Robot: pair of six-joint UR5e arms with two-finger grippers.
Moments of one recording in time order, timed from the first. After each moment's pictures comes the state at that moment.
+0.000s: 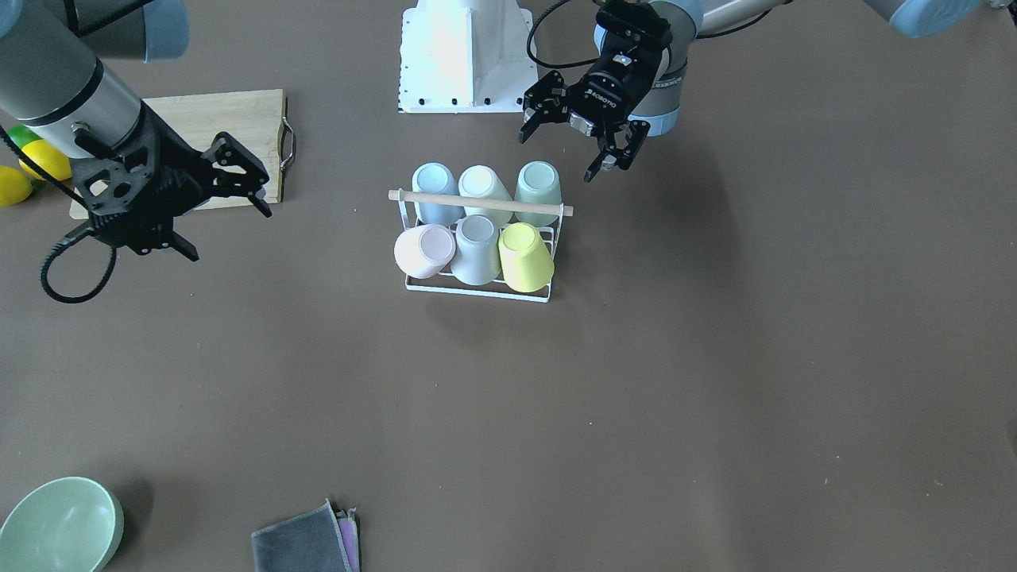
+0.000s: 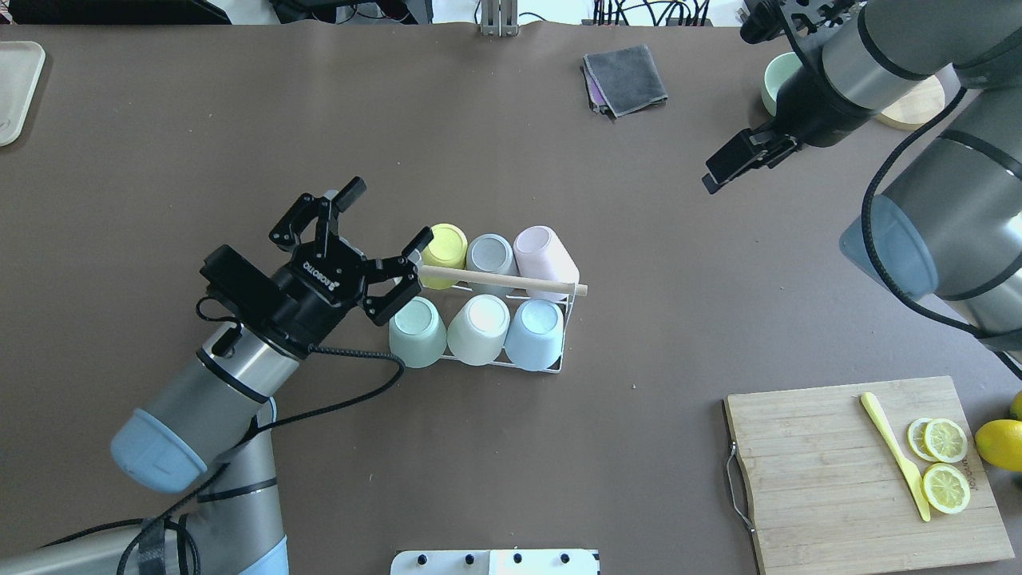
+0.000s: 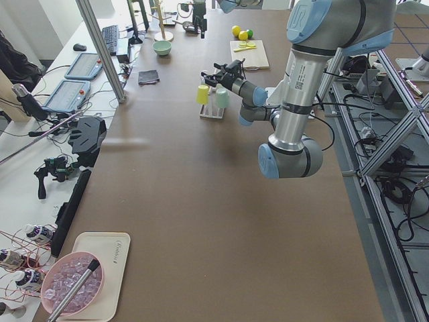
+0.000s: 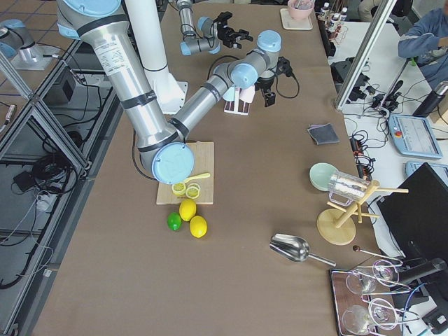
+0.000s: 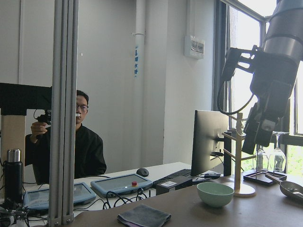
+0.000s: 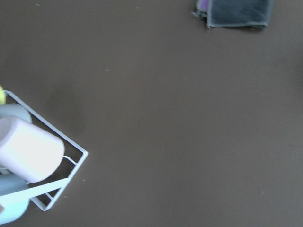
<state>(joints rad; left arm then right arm) -0.33 -1.99 -1.65 -3.28 -0.90 -0.22 1.00 -1.15 1.96 -1.72 2.25 0.43</state>
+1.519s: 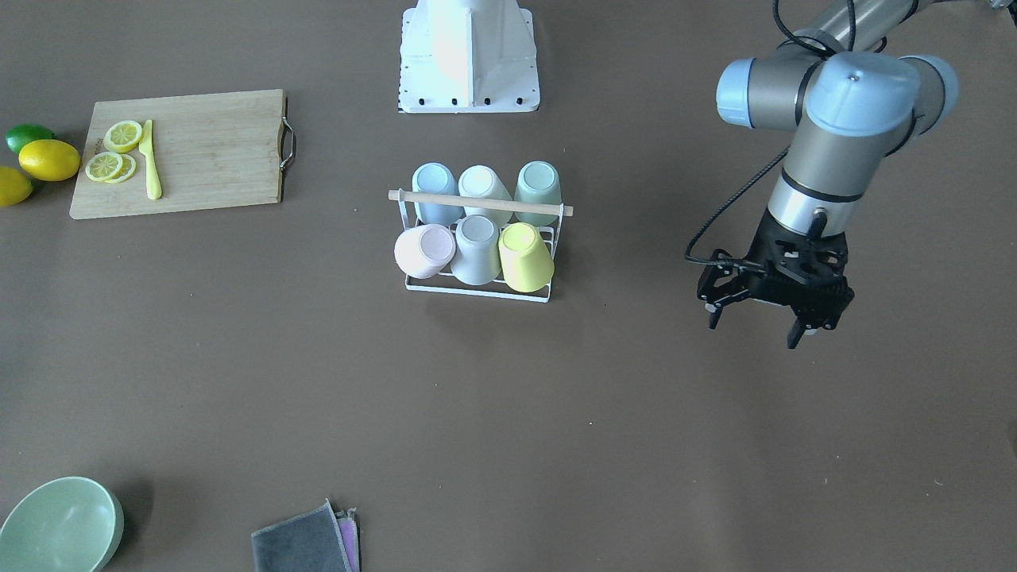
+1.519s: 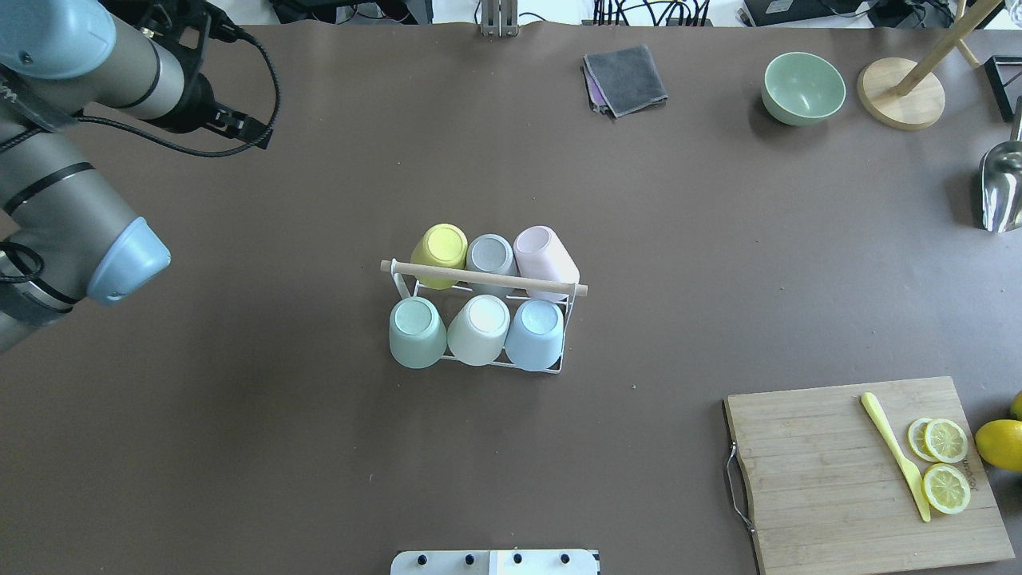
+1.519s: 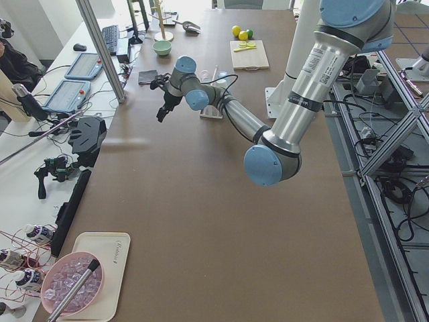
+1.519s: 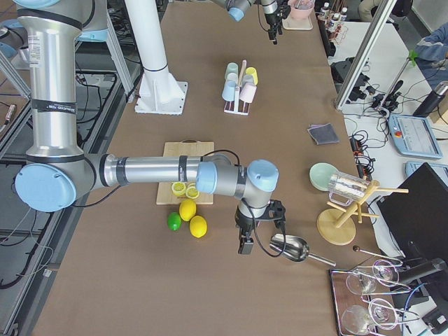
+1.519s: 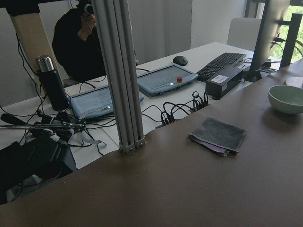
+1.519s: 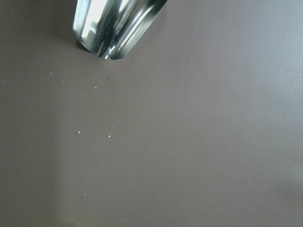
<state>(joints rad) -0.96 -2.01 -1.70 -1.77 -1.89 -0.55 1.52 -1.62 1.60 -1.63 2.16 -0.12</state>
